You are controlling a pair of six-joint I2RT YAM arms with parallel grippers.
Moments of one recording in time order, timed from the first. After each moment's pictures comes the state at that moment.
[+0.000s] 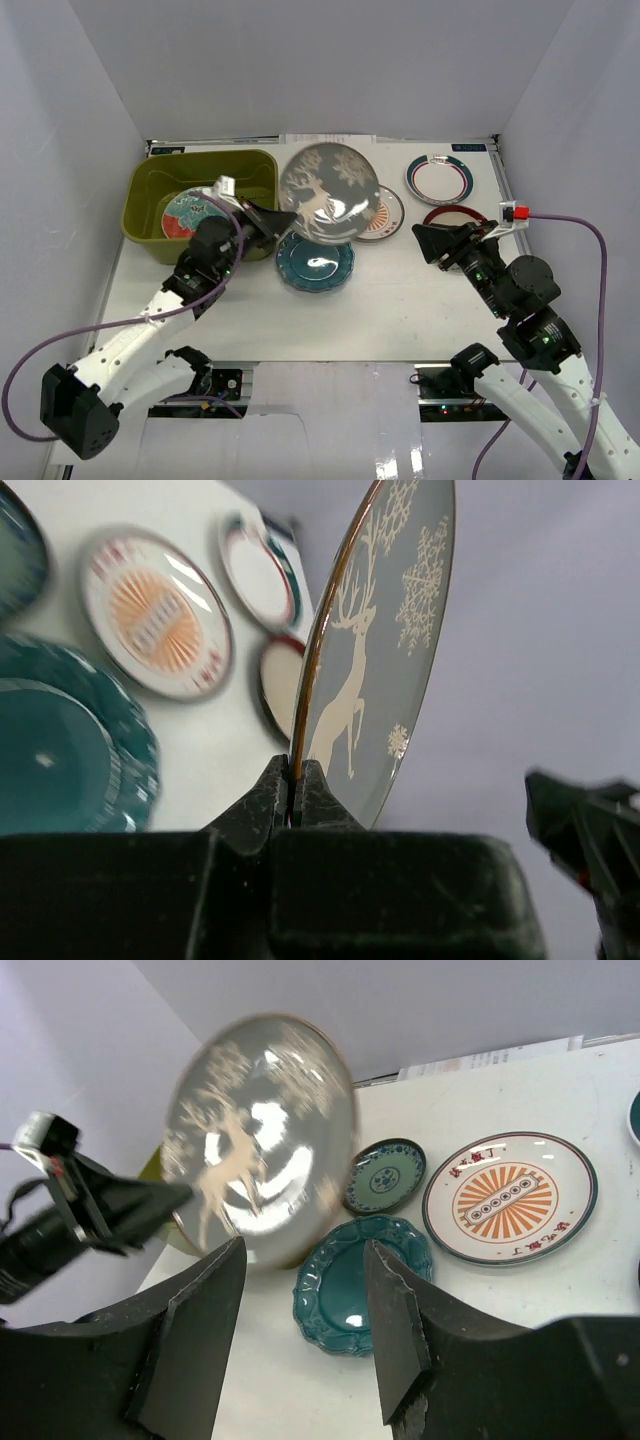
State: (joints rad) left arm -0.68 0.95 0.67 0.20 -0.01 -1.00; right arm 0.59 0.46 0.79 -0.27 0.08 0.55
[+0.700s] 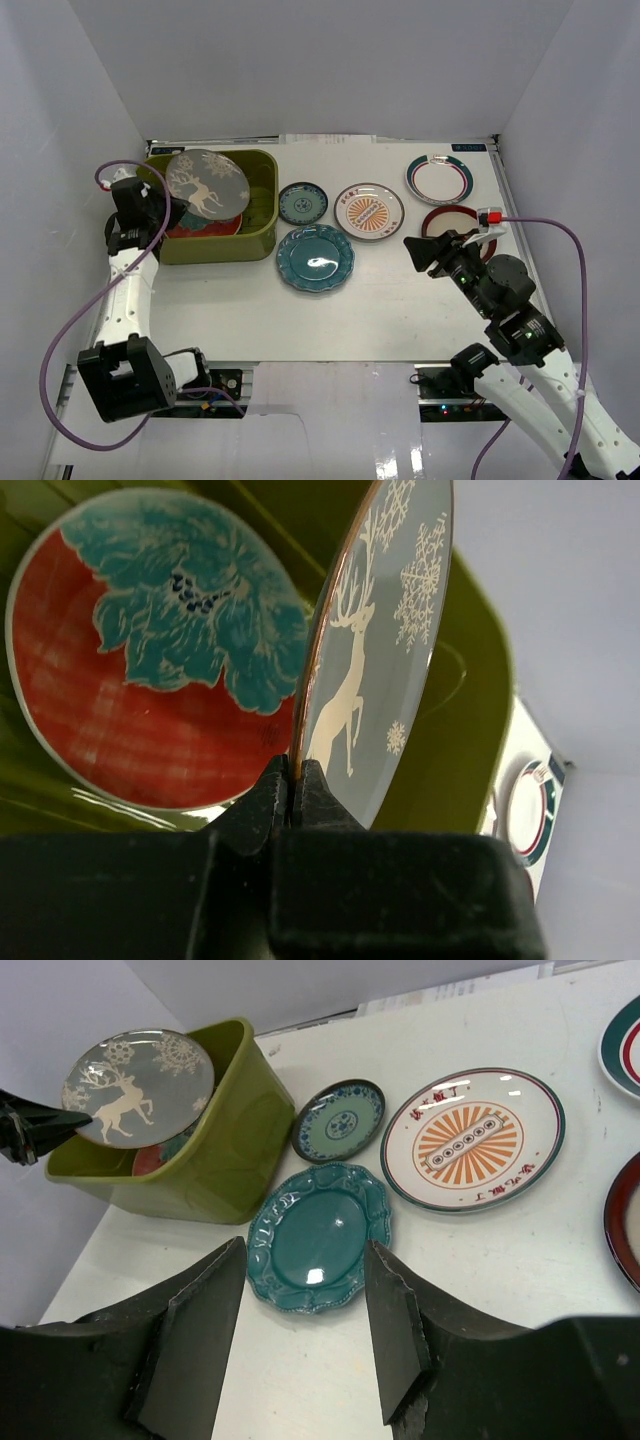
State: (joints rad) left arm 0.23 1.15 0.97 -0.28 0.16 -0.74; right arm 0.59 0.46 0.68 -0.29 0.09 0.51
